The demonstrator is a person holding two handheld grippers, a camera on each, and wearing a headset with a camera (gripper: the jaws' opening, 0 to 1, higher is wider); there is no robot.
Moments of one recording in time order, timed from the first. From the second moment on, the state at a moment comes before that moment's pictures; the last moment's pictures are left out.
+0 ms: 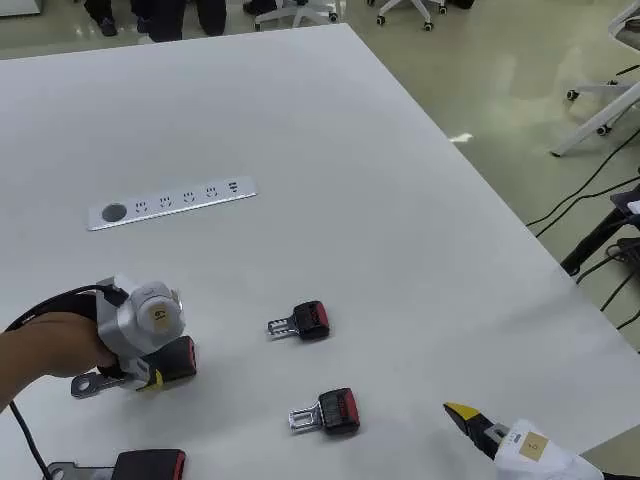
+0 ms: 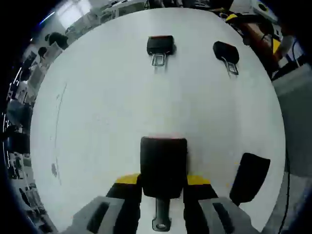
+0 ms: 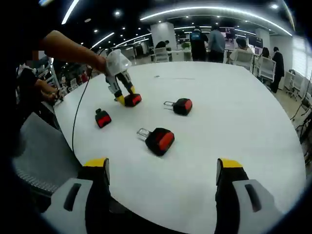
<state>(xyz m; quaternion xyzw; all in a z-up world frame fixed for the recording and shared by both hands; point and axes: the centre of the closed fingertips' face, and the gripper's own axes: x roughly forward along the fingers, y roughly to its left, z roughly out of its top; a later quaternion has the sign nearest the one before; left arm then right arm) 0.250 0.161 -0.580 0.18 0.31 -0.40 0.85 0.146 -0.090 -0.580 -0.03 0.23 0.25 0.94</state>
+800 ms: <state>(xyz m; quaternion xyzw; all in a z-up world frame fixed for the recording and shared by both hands) 0.161 0.248 -0.558 0.09 0.26 -0.29 0.92 0.173 -0.054 -0.562 -0.06 0.19 0.28 0.94</state>
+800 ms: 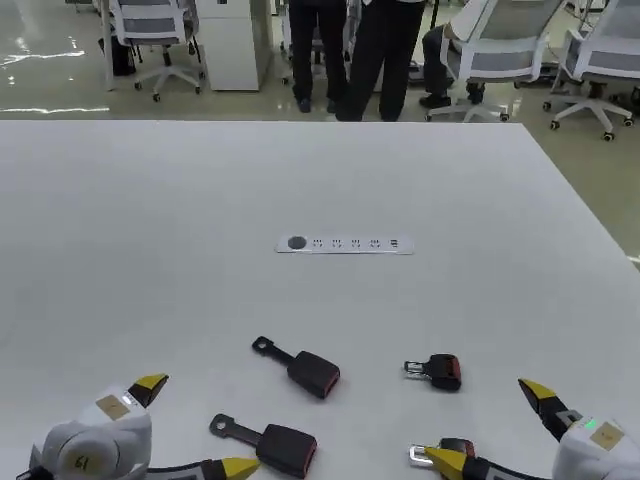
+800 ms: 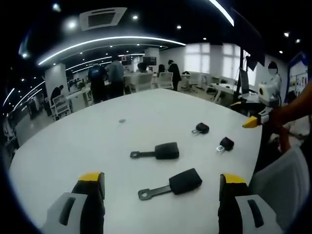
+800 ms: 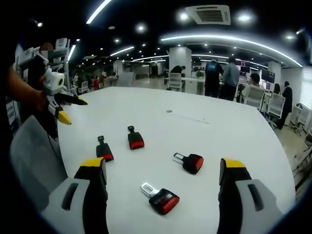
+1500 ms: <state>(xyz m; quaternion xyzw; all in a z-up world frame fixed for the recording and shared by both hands) 0.157 0.237 -0.562 0.09 0.26 -0.31 0.91 0.162 -0.066 -0.566 -0.06 0.20 0.27 0.94</state>
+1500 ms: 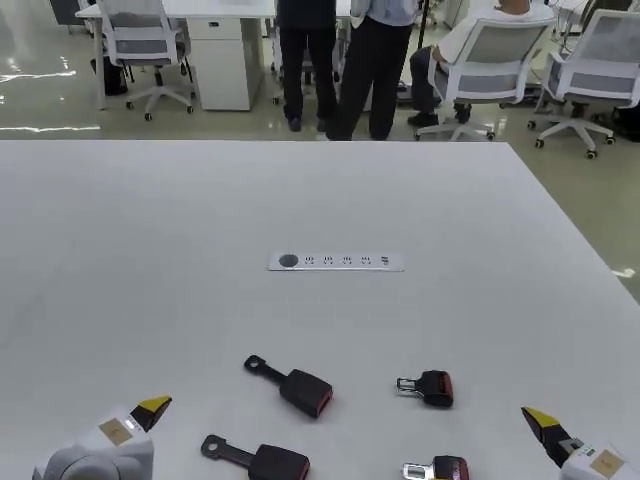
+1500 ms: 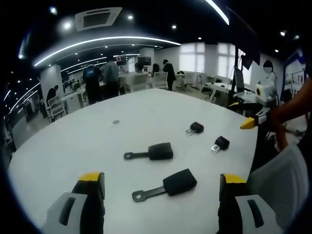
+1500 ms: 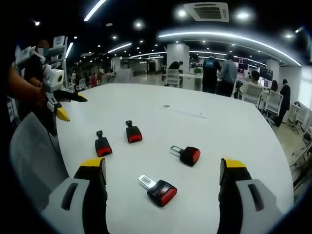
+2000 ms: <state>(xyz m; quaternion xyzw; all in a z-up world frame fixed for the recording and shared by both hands) 0.149 0.237 -0.558 0.07 0.26 -0.30 0.91 0.158 -0.065 -0.569 -0.06 0.21 0.26 0.94</state>
